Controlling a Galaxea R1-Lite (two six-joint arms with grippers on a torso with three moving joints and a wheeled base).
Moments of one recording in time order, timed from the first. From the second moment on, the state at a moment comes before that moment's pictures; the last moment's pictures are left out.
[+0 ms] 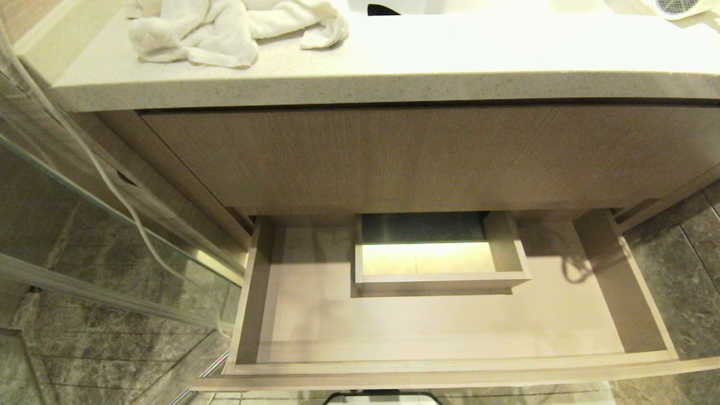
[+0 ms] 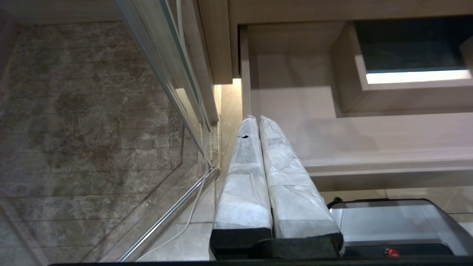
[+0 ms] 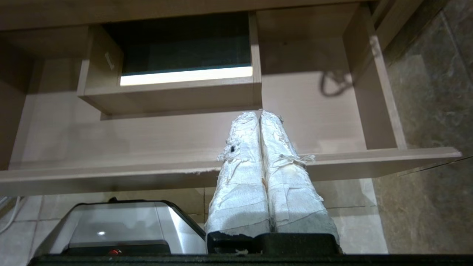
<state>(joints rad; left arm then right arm) 0.00 0.00 0.00 0.00 0.00 0.00 0.00 0.00 0.00 0.00 -0.01 0.04</state>
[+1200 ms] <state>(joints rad) 0.00 0.00 0.00 0.00 0.00 0.00 0.00 0.00 0.00 0.00 -0.01 0.04</state>
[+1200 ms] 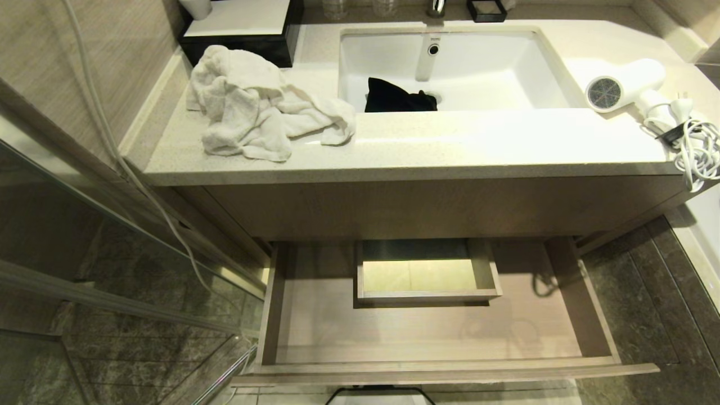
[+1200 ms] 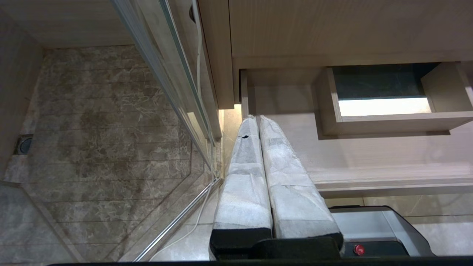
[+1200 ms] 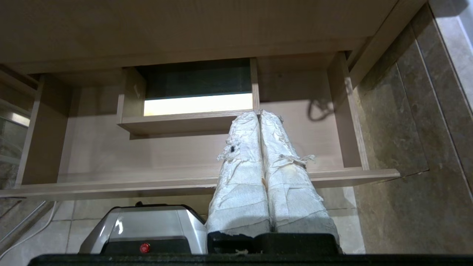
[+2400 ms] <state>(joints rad) 0.00 0.00 0.00 0.00 0.00 0.00 0.00 0.00 0.00 0.00 -0.01 0.04</state>
